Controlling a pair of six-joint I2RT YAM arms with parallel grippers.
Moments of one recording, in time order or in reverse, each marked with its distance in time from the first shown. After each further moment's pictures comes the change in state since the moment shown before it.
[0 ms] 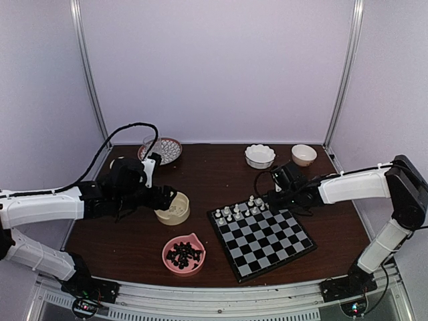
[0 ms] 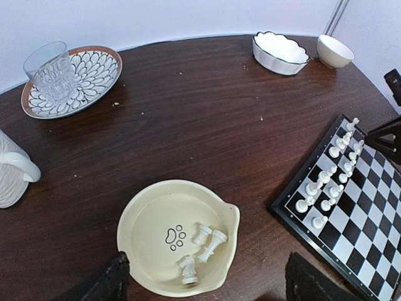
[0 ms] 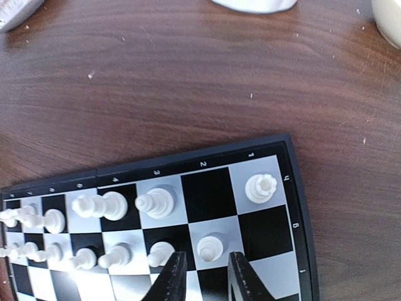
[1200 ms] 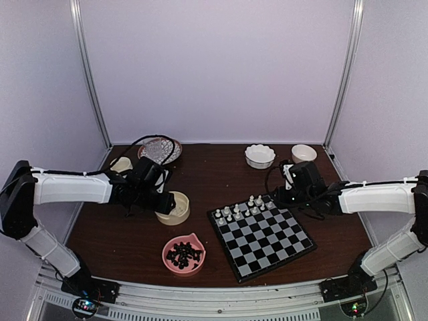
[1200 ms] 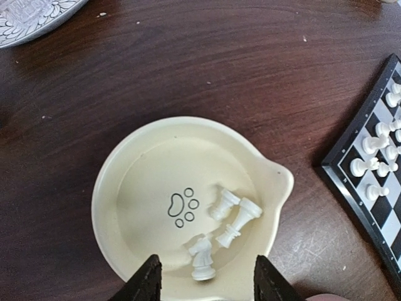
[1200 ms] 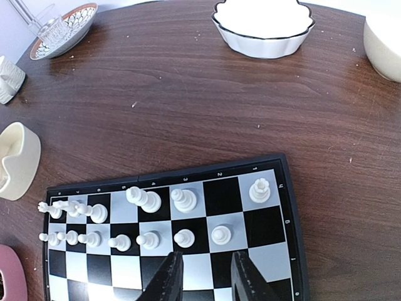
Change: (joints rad) left arm 0.079 0.301 0.144 -0.169 0.133 -0.018; right arm -0.002 -0.233 -0.148 0.119 -0.038 -0.038
